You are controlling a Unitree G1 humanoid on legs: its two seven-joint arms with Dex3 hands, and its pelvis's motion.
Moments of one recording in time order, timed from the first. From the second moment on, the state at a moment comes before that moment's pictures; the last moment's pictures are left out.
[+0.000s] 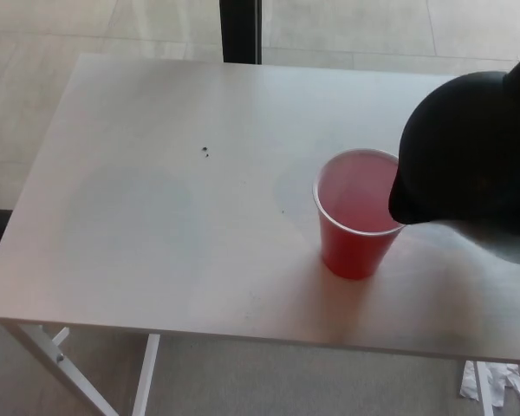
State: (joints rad) left_arm -0.02 0.77 0.48 1.24 -0.22 -0.12 -0.40; right_arm -0.69 -0.82 0.07 0.04 -0.17 0.42 0.38
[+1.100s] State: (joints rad) left_arm -0.02 0.77 0.49 1.24 -0.22 -0.12 -0.40; right_arm -0.75 -0.78 0.09 0.05 -0.24 0.53 0.37
